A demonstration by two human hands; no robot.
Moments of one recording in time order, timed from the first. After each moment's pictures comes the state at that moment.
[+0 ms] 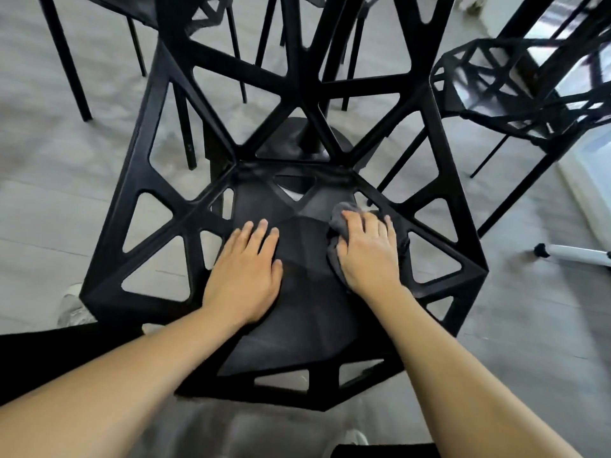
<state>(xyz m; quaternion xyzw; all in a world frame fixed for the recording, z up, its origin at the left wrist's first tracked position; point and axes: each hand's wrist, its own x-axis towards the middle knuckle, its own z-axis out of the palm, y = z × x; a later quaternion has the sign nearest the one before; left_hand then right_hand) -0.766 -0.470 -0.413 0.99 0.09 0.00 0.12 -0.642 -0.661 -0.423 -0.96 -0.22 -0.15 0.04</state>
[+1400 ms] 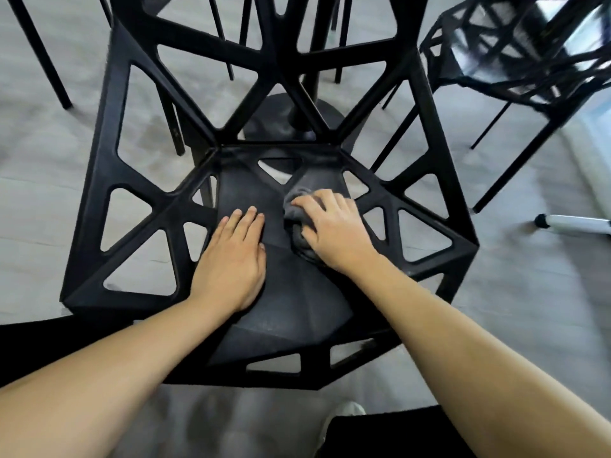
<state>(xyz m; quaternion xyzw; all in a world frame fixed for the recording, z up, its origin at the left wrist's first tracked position) -0.759 -0.470 -0.421 0.99 0.08 0.03 0.12 -0.626 -0.645 -0.422 -0.93 -0.35 -0.10 0.08</state>
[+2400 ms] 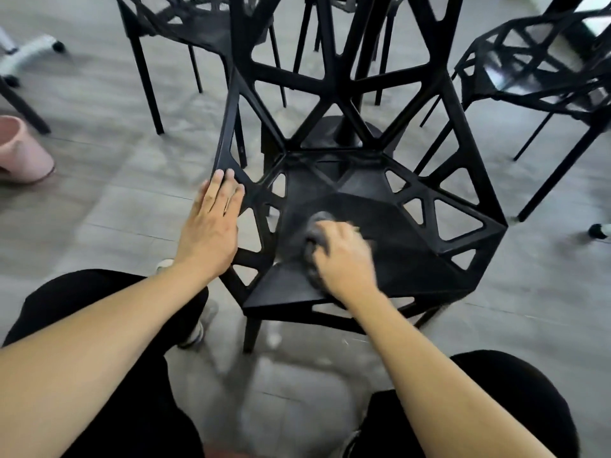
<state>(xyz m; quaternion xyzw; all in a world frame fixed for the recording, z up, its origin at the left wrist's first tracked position) -0.856 -0.364 -0.362 0.99 0.08 0.12 -0.02 -0.773 -0.609 -0.407 -0.93 -0.27 -0.07 0.22</state>
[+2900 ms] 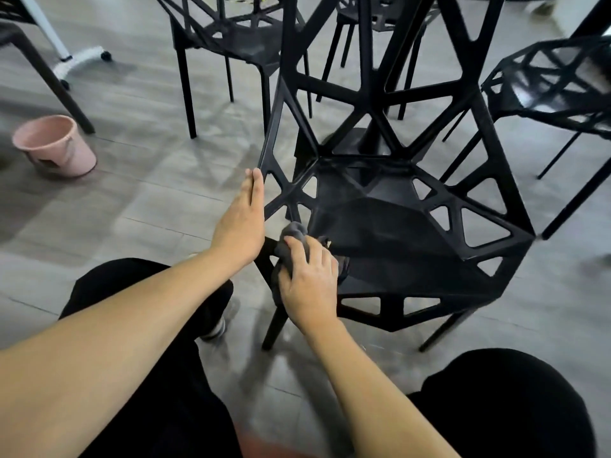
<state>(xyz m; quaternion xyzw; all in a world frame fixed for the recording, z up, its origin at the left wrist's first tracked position) -0.874 -0.368 -0.339 0.96 0.20 0.08 0.16 -0.877 -0.530 -0.408 -0.91 -0.29 -0.11 0.27</state>
